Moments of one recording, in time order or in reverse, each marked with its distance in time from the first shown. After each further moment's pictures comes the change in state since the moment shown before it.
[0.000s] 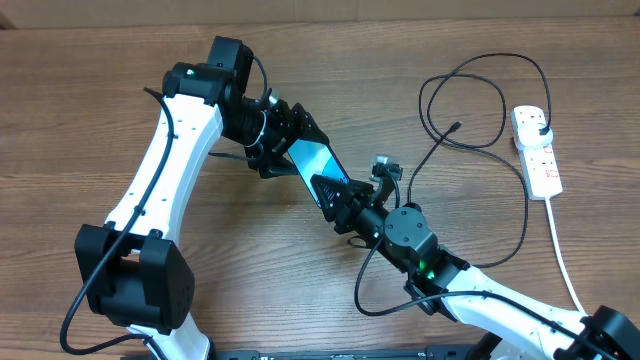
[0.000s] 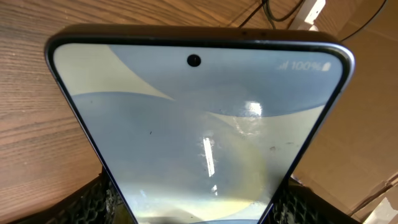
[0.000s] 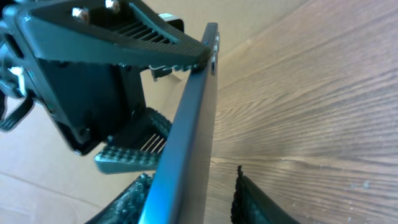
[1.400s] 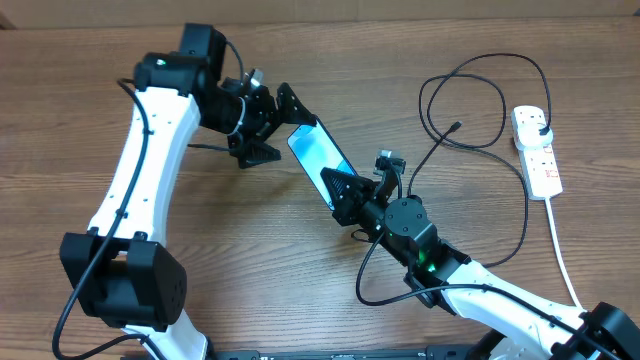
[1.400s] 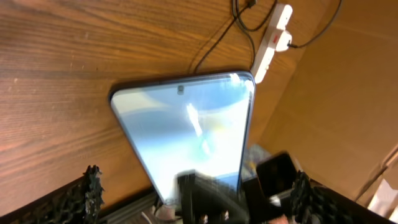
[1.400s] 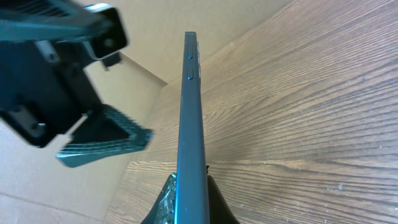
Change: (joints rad) left arm 0.099 0.000 0.098 -0.078 0.032 0.176; right arm -0.049 0.011 0.016 -0.048 -0.011 0.002
